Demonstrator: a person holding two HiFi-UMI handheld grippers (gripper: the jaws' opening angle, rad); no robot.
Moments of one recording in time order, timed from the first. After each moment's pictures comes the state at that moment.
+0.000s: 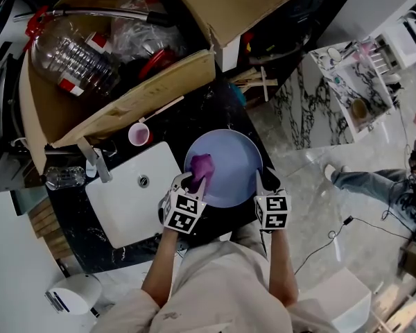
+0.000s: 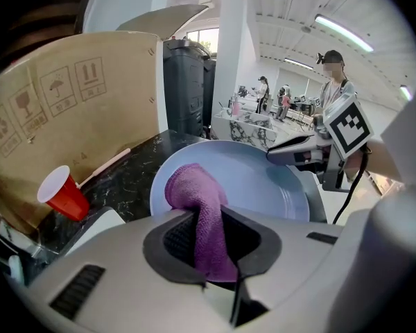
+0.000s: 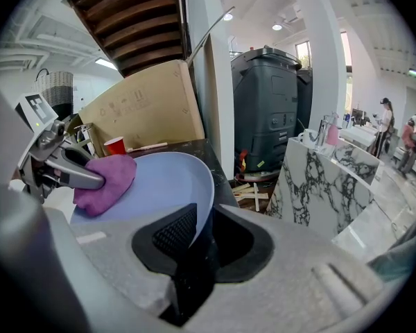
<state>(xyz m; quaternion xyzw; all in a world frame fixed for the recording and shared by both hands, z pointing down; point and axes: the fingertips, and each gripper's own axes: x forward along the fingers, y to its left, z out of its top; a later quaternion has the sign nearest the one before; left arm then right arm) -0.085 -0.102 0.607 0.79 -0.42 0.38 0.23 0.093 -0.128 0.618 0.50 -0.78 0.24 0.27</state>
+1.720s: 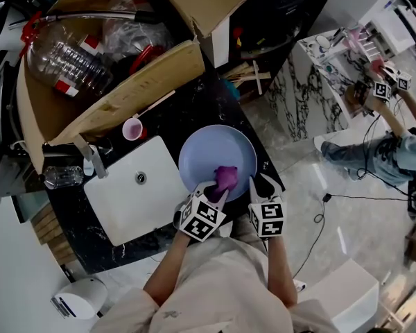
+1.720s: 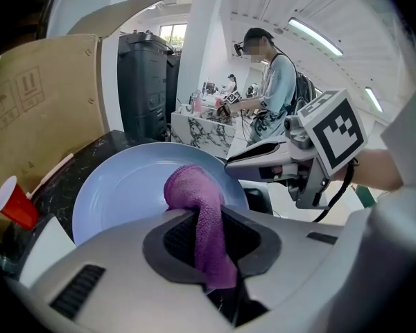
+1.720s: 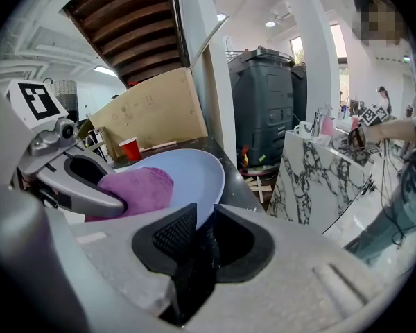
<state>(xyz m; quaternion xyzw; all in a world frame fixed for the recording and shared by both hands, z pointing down) 0.007 -0.038 0.605 0.84 -0.29 0.39 0.23 0.091 -0.067 0.614 0.50 -0.79 0.27 0.25</state>
